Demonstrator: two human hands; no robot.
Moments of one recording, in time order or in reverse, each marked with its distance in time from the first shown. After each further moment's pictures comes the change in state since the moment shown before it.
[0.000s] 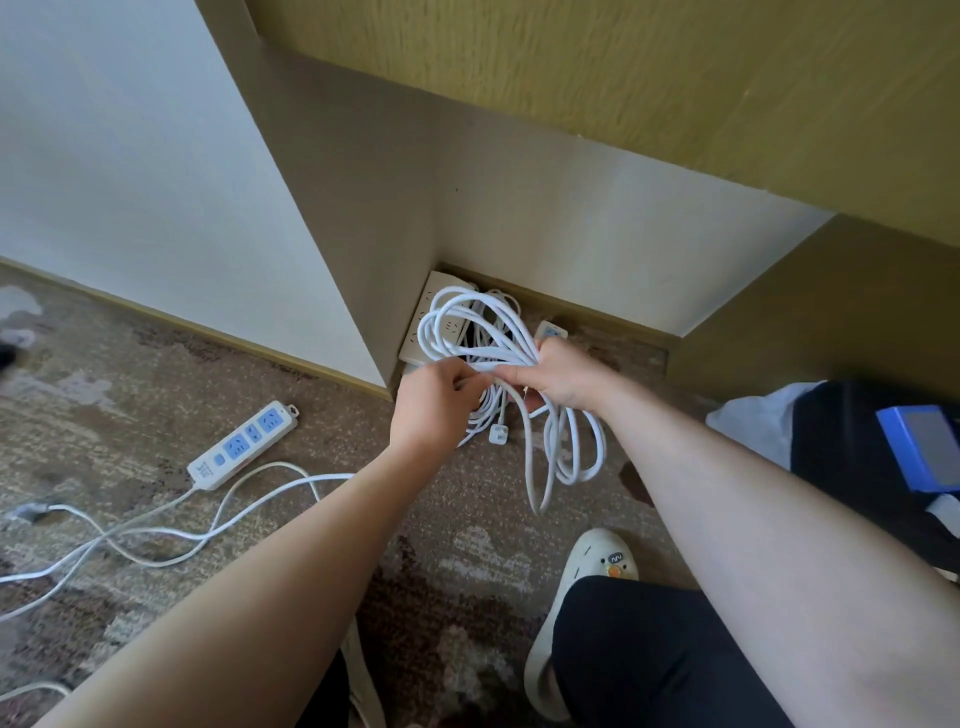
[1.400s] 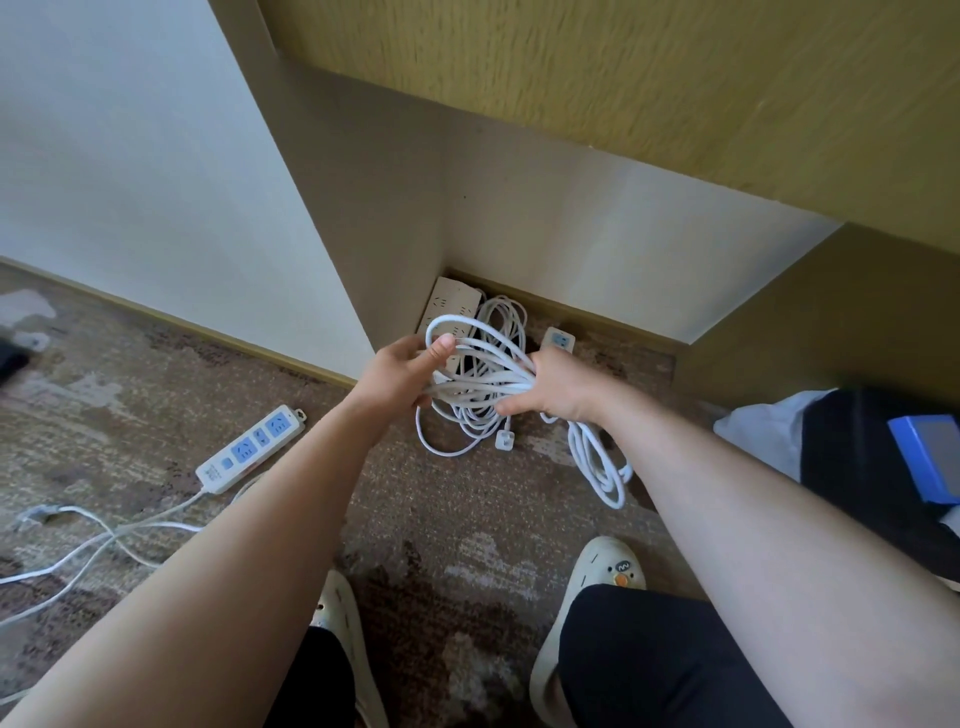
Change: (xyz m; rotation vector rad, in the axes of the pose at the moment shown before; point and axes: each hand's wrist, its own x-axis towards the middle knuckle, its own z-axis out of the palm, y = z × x) left_hand 0.033 -0.025 -0.043 -0.480 -0.213 -0.179; right_hand 0.001 -0.004 0.006 -0.197 -0.064 -0.050
